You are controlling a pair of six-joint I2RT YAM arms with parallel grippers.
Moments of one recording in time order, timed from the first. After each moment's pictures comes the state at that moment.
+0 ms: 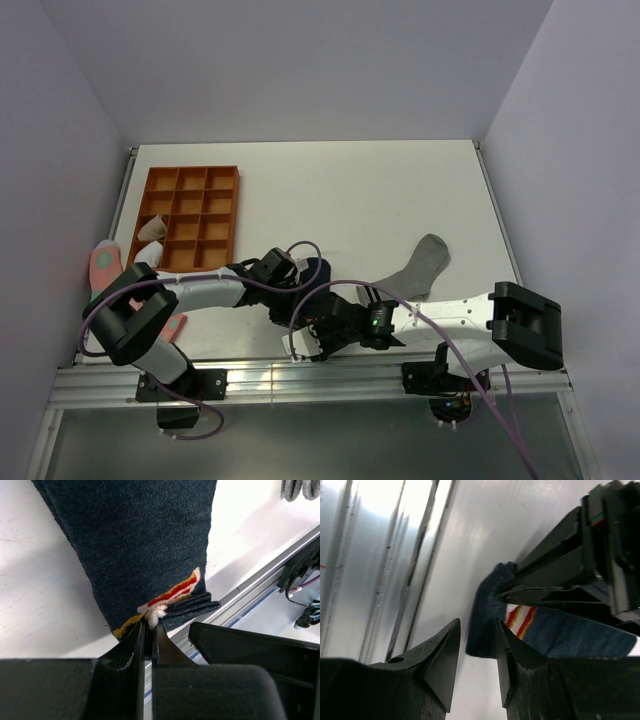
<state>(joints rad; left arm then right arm) -0.83 1.55 0.69 -0.22 0.43 -0.76 1.27 1.34 0.60 -0.15 -0.13 -0.72</state>
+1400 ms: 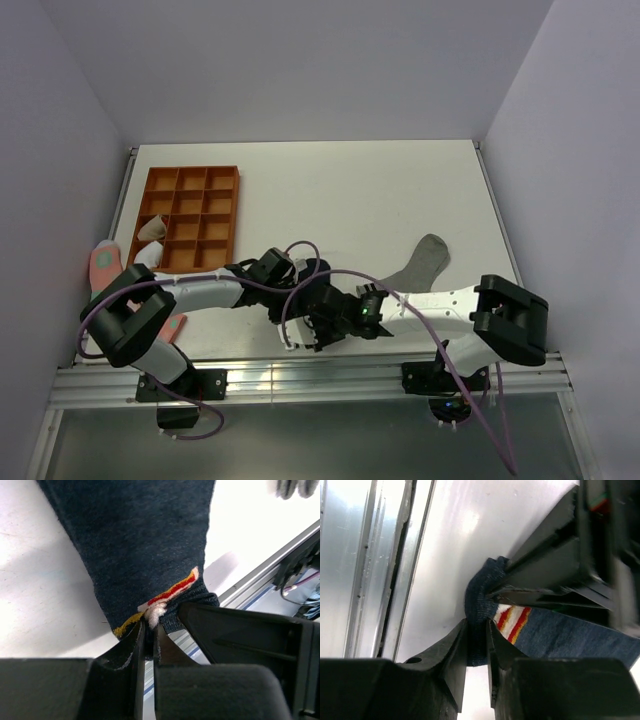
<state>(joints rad) -0.82 1.54 0.68 -0.21 0.45 -0.77 1.22 1.43 0.66 -0.18 -0.12 -0.71</state>
